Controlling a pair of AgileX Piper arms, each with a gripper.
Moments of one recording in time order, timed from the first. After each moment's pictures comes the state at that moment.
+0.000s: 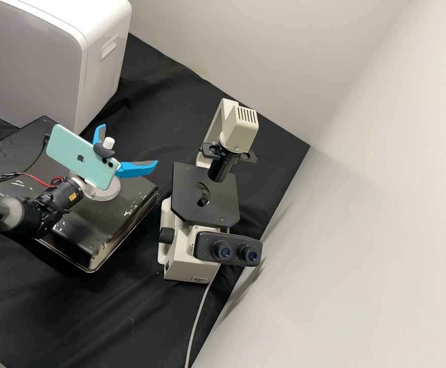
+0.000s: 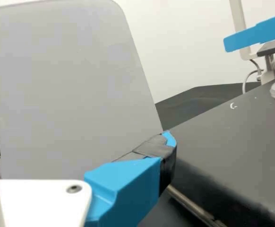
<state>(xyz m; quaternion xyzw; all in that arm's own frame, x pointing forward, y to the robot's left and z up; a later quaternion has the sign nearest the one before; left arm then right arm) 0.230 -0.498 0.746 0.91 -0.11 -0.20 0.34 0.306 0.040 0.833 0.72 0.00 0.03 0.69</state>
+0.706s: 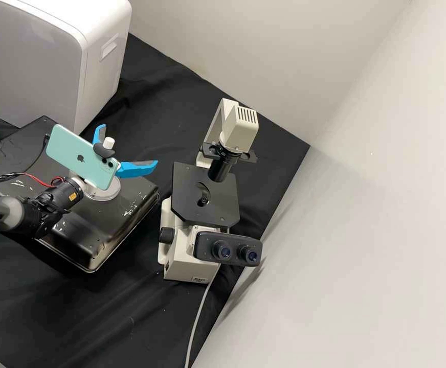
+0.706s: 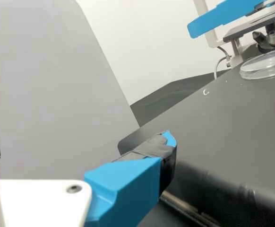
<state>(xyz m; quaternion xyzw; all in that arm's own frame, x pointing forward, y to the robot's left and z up) 0.248 -0.501 0.730 0.92 -0.13 -0.24 0.29 0.306 0.040 0.833 0.72 0.00 0.03 0.69</state>
